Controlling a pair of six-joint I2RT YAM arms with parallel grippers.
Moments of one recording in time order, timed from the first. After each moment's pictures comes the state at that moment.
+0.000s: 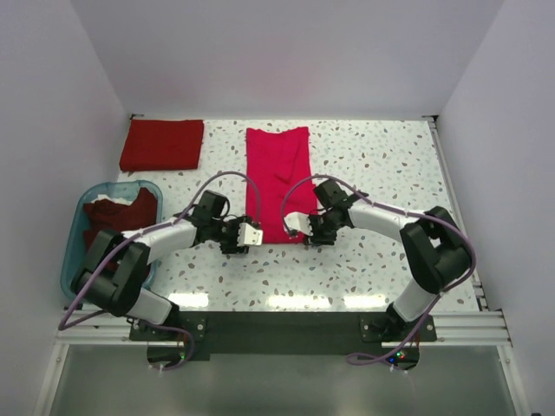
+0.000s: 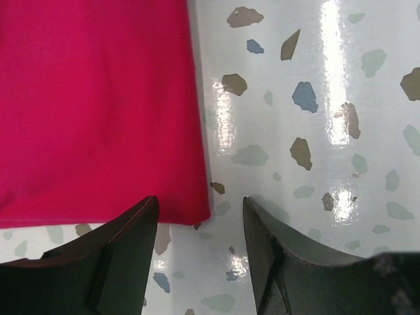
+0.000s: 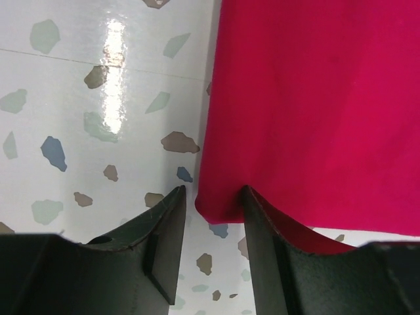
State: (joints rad) left arm -0.42 1.46 0.64 -0.20 0.65 1.12; right arm 0.57 1.67 0.95 -0.52 -0.38 -1.11
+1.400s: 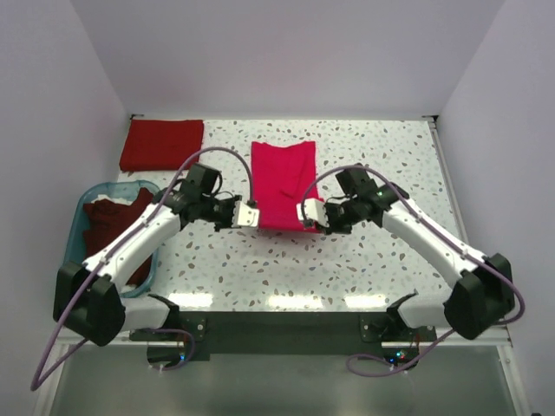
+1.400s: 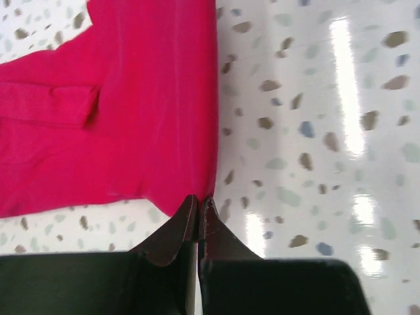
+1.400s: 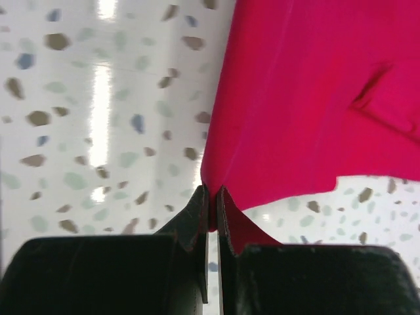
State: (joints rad) left arm -0.40 1.33 1.00 -0.63 0.68 1.15; right arm 0.51 1.38 1.12 -0.85 -0.48 -1.11
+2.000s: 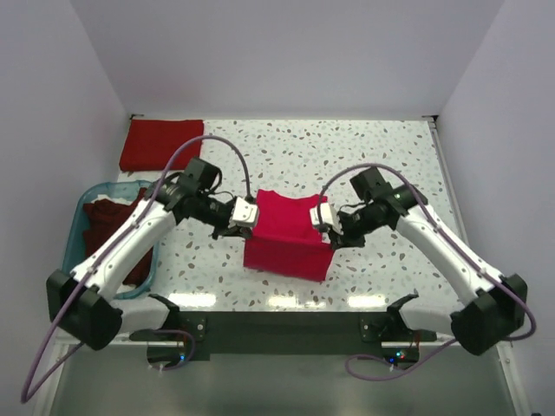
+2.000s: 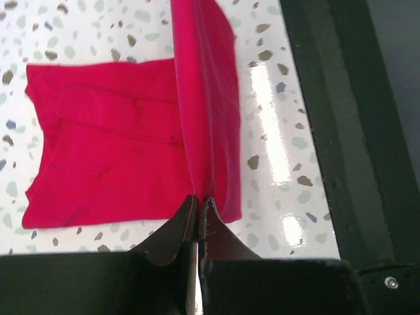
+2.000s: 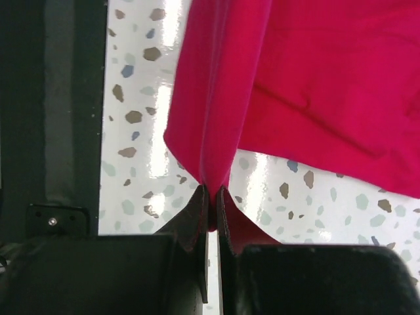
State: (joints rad) left arm -0.49 1.20 1.12 -0.99 0.86 1.06; right arm 0.50 1.18 1.08 -1.12 -0.63 -1.08
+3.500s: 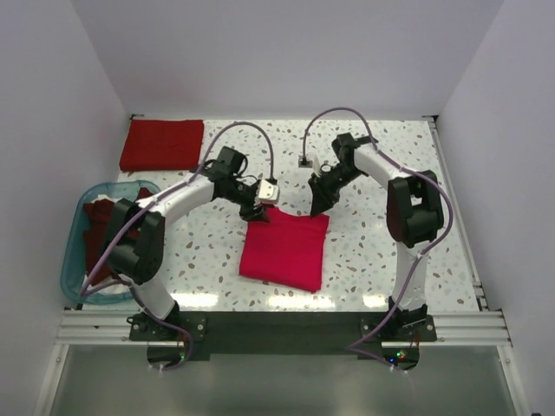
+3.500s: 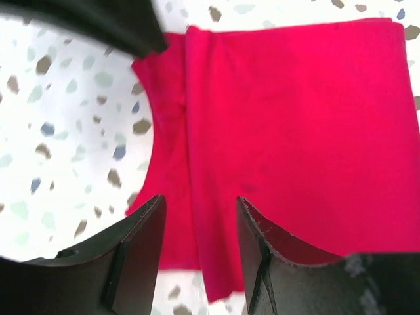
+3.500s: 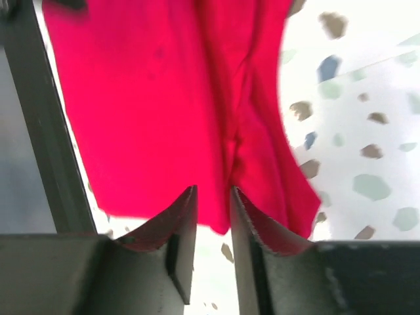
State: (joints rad) left arm -0.42 1.72 1.19 -0.56 0.88 1.08; right arm 0.29 2.08 1.62 -1.13 -0.83 -0.80
